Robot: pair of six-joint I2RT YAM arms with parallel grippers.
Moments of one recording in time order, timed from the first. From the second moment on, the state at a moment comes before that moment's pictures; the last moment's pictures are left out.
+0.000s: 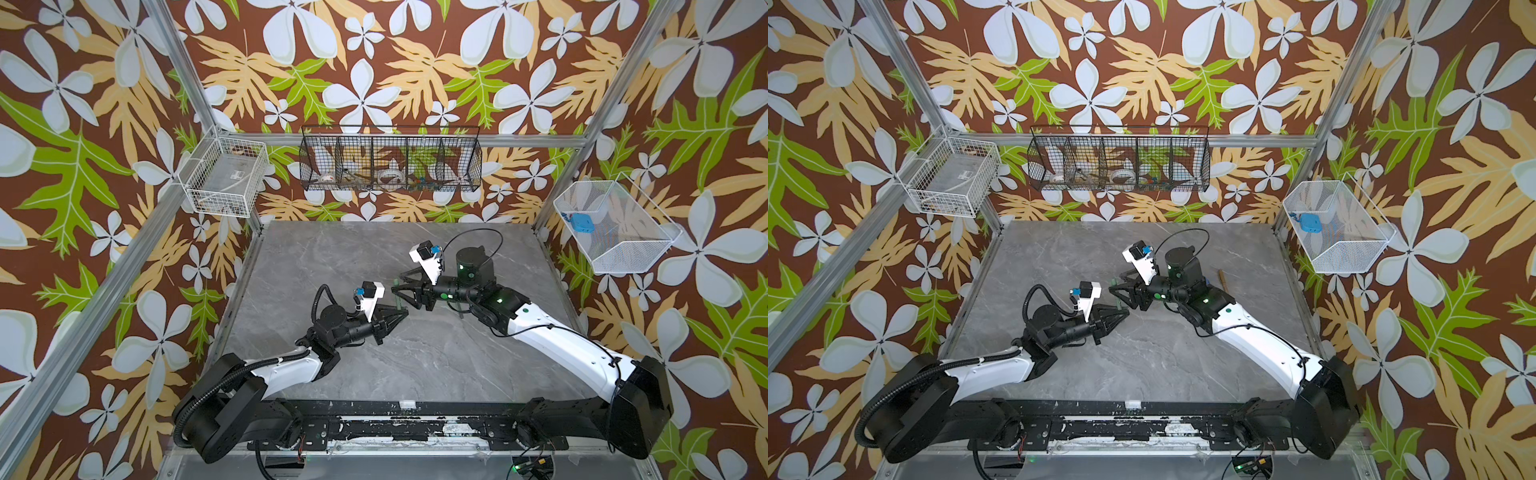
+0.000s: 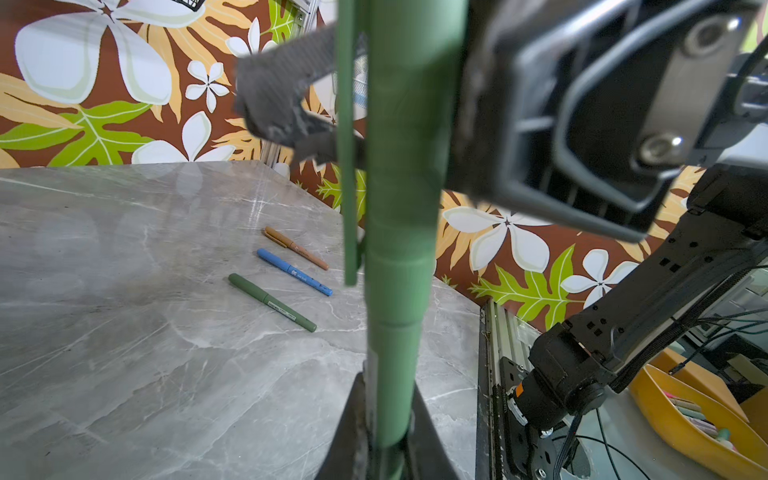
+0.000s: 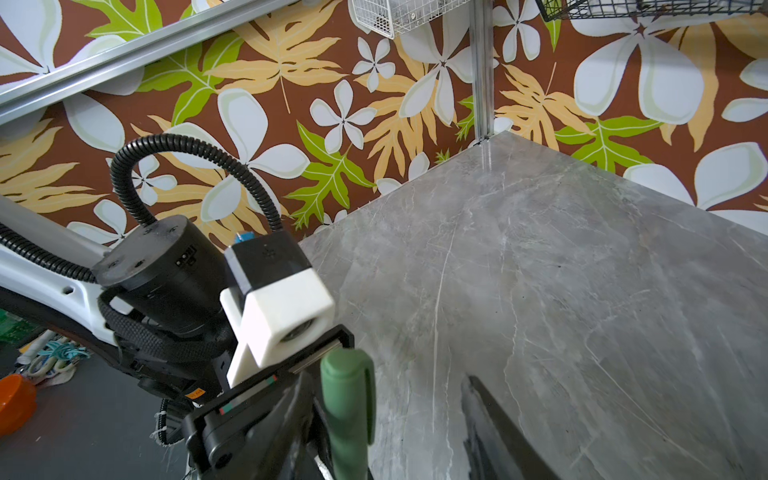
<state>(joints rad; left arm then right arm) -0.64 1.31 0.40 0.94 0.54 -0.44 0.65 1.35 1.09 -0.05 -0.57 0.11</state>
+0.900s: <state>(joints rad) -0.56 1.31 0.44 0.99 0.64 -0.49 0.64 1.37 1.01 0.12 -0.71 0.11</state>
